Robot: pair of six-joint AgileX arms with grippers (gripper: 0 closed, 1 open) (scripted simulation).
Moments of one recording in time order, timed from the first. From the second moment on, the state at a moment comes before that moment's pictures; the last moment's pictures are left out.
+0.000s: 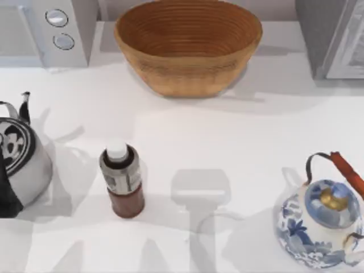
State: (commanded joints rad) left arm 0.00 0.00 0.00 0.00 0.00 0.00; right arm 0.00 0.00 0.00 0.00 0.00 0.00
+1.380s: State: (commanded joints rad) left arm -0.22 1.03 0.04 0.62 0.56 0.21; right arm 0.00 0.00 0.00 0.00 0.00 0.00
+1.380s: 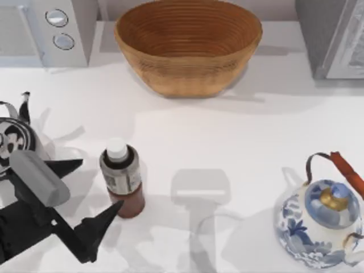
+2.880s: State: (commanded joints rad) left arm -0.41 1.60 0.20 1.08 0.38 0.14; right arm 0.00 0.00 0.00 0.00 0.00 0.00
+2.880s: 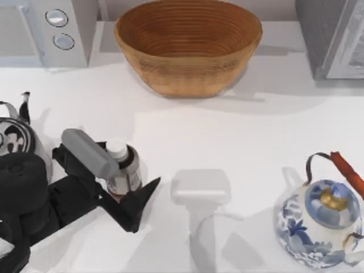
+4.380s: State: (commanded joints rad) left arm -0.41 1.59 0.20 1.06 0.39 0.15; right arm 0.00 0.00 0.00 0.00 0.00 0.00
